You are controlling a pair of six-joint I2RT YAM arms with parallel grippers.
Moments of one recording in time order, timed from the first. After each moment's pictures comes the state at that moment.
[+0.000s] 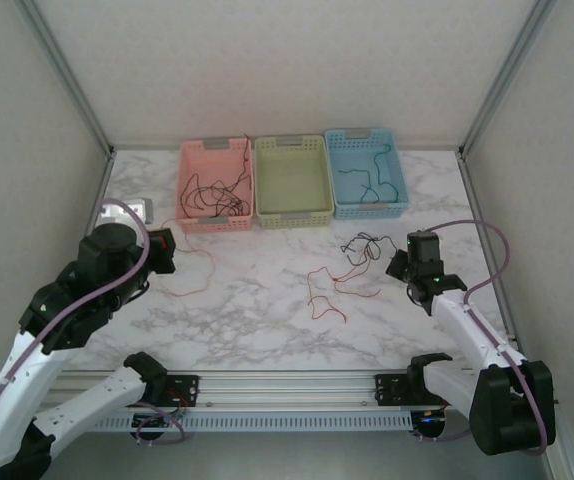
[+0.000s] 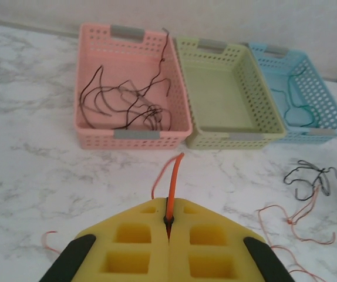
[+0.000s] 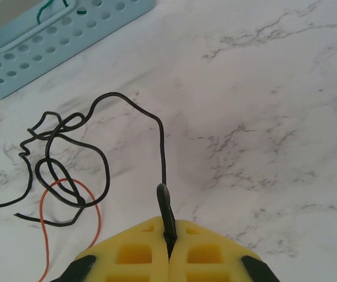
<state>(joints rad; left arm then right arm) -0.61 0.76 1.22 -0.94 -0.32 -0.47 0.17 1.04 0.54 -0.33 0.13 0.53</state>
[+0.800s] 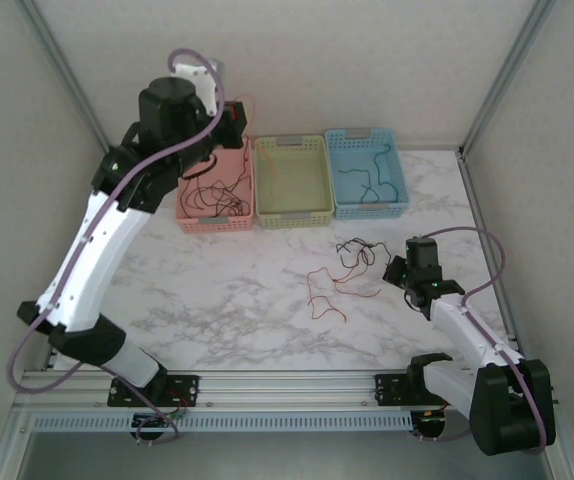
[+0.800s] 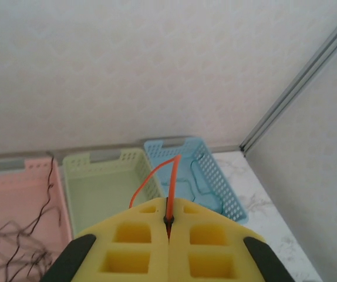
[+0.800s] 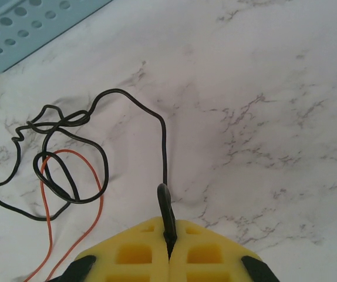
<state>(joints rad) -0.61 1.59 2.15 -0.79 -0.13 -0.37 0.17 1.04 0.48 -0.30 0.06 0.55</state>
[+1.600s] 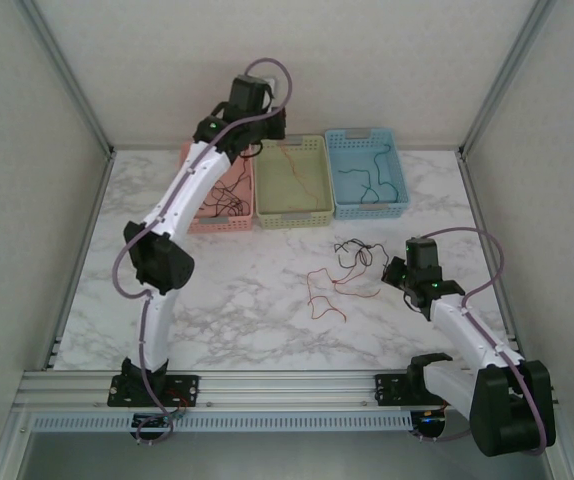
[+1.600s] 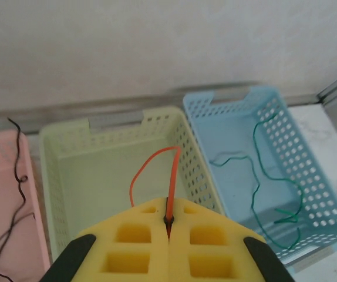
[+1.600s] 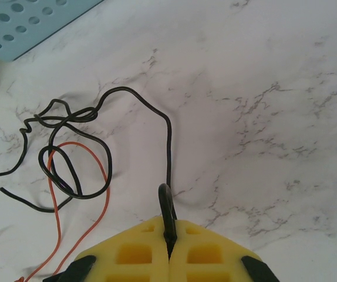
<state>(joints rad) -0.51 2.25 2.47 -0.77 -0.02 -0.34 0.17 1.02 0.48 -0.32 0.03 0.54</state>
